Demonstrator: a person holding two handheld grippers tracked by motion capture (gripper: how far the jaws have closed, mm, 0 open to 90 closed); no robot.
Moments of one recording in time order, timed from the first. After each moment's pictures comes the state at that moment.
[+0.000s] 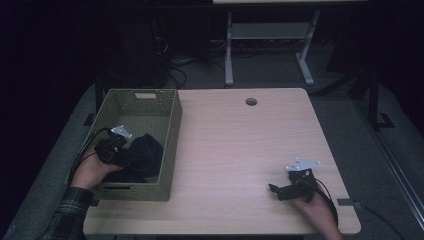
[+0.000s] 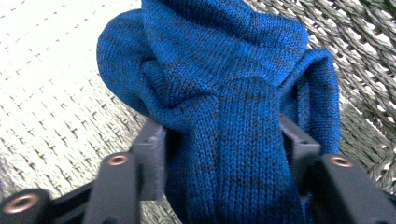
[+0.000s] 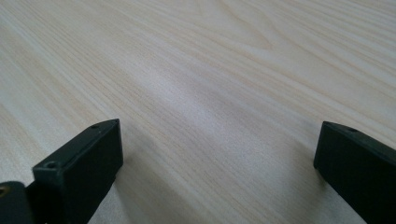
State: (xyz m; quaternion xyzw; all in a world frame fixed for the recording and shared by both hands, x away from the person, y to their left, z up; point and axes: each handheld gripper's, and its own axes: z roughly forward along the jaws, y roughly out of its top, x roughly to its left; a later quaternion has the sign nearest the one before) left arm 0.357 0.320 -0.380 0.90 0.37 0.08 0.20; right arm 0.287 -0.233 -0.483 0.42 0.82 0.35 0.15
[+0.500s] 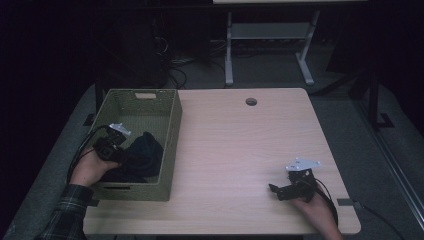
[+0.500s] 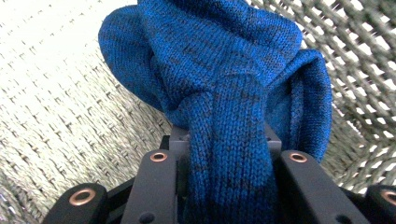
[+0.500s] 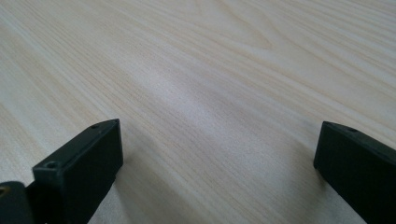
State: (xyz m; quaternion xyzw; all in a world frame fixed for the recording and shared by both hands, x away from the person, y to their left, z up) left arm 0.360 0.321 -0.369 0.89 0.39 0.06 0.21; right arm 0.287 -0.233 -0.483 0.42 0.82 0.35 0.15
